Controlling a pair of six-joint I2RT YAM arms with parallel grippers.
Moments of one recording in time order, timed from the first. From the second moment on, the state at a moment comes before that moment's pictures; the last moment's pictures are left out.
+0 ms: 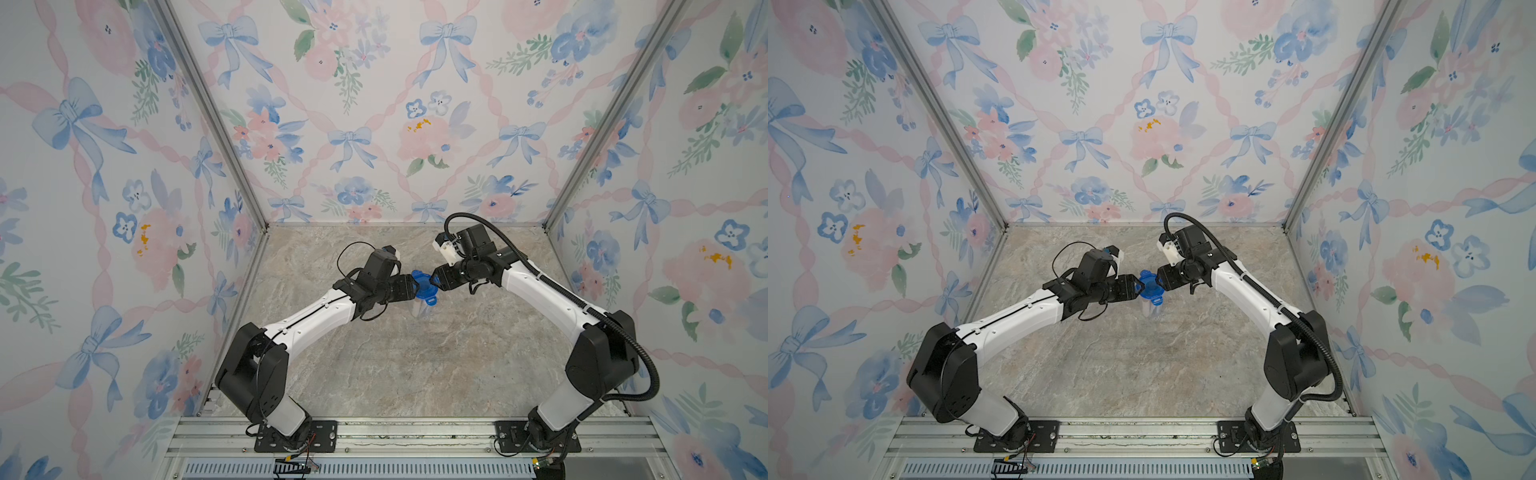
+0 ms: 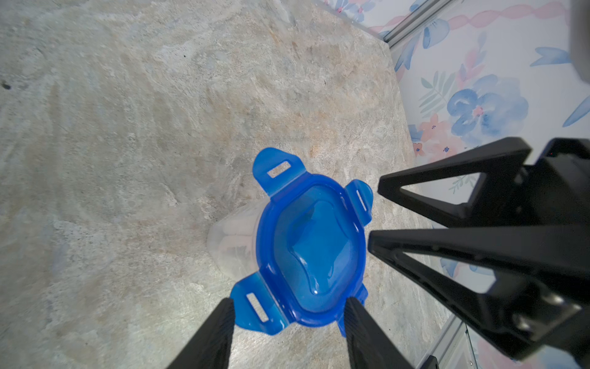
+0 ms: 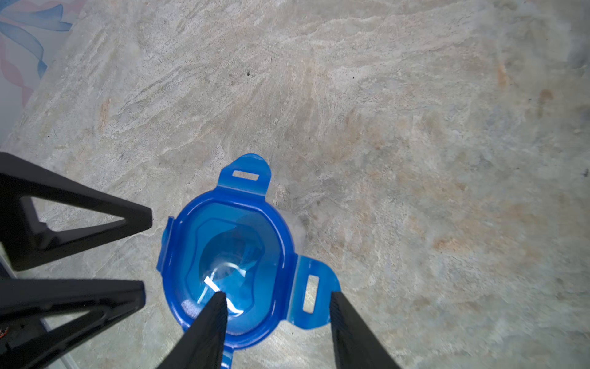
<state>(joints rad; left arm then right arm) -0.64 1.55 1.13 -0.27 0.18 -0.67 0.48 1.69 1.45 -0.72 -0.25 0.01</state>
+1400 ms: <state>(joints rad) -0.65 1.63 1.16 -0.27 0.22 -0.68 0.44 1.73 1.41 -0.63 -0.40 0.08</state>
